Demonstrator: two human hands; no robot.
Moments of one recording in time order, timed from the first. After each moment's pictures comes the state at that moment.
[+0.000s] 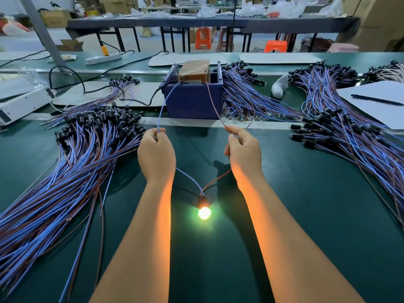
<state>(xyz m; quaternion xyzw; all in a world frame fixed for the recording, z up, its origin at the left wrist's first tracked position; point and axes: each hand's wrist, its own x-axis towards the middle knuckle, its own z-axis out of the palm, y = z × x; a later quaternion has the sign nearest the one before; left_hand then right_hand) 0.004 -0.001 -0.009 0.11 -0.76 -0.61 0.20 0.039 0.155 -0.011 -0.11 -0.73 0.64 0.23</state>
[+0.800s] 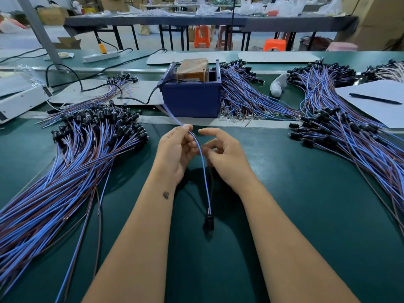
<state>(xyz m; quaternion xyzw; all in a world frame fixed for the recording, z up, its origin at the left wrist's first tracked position) 0.006 0.024 0.001 0.00 -0.50 -0.86 -0.06 0.049 0.139 -0.009 0.04 -0.76 0.63 0.14</state>
